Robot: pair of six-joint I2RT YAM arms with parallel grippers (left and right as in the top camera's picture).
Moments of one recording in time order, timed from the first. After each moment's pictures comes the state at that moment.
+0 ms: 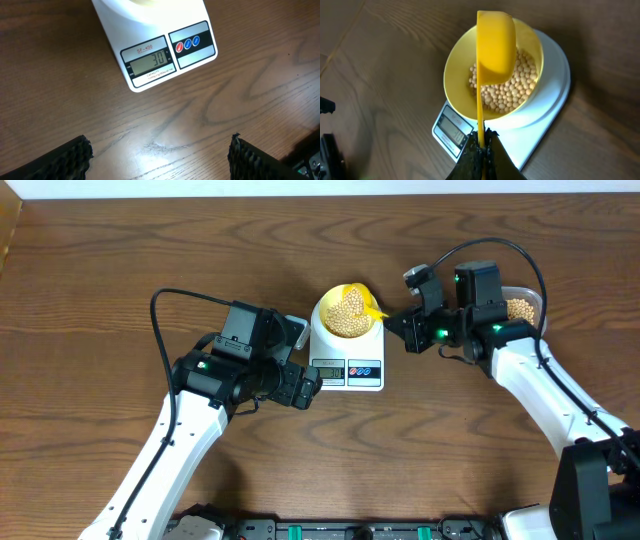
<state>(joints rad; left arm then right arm) -0.35 1.28 1.04 -0.89 0.31 -0.02 0.23 1.61 1.04 -0.28 -0.66 0.01</state>
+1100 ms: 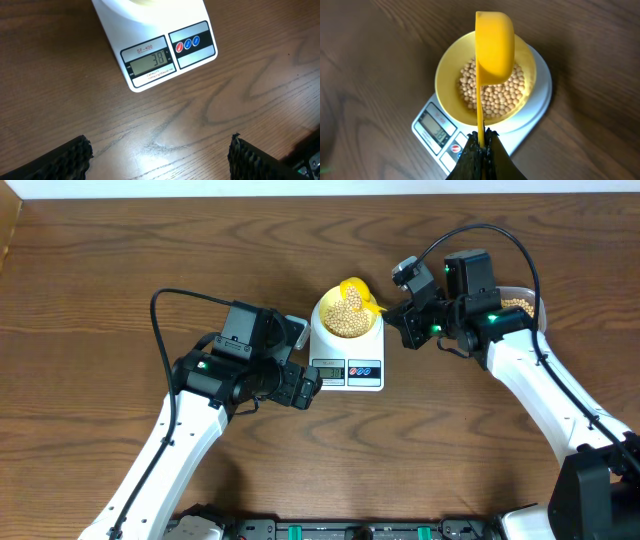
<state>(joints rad) -0.35 1.28 1.04 -0.89 0.31 -0.02 0.28 1.61 1.14 -0.41 -0.52 -0.16</state>
